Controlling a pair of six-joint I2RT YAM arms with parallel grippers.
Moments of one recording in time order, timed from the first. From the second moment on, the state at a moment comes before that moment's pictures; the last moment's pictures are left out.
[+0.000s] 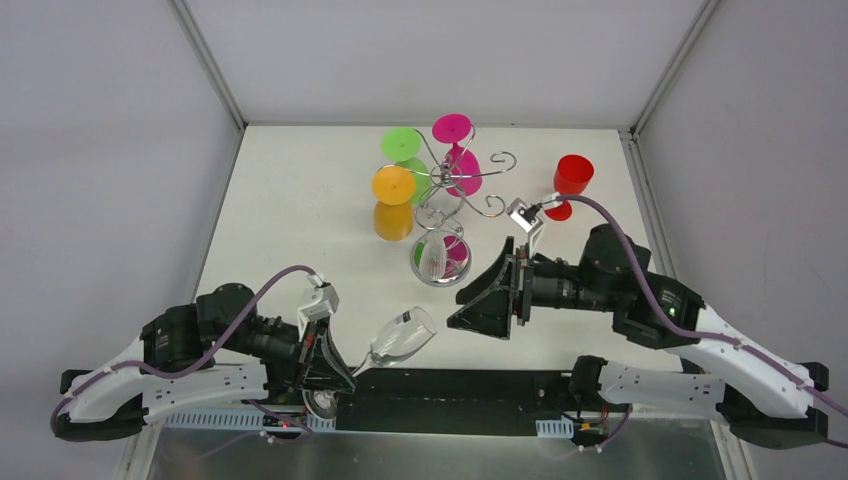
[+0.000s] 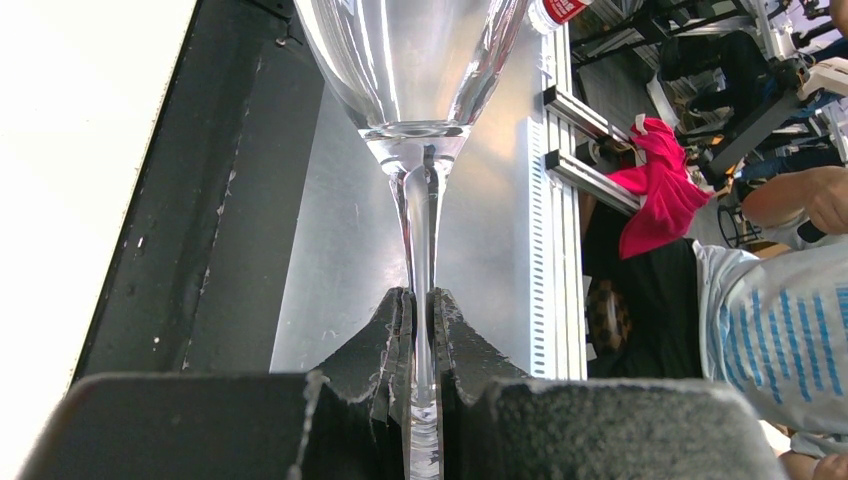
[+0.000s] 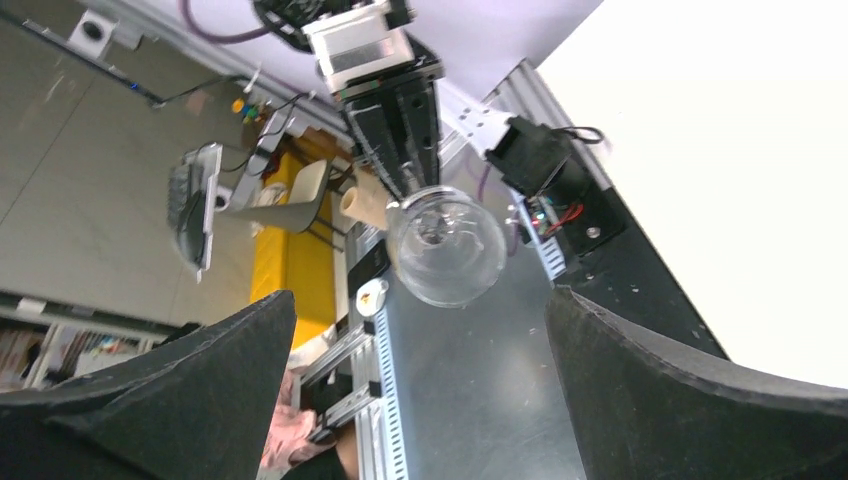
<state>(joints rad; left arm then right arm) -1.24 0.36 0.90 -0.83 0.46 -0.55 1.16 0.82 1.18 -0.47 -0.33 0.80</state>
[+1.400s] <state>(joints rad) -1.24 0.34 0.87 -0.83 0.44 -0.55 1.16 0.91 1.17 -0.48 -0.37 0.77</state>
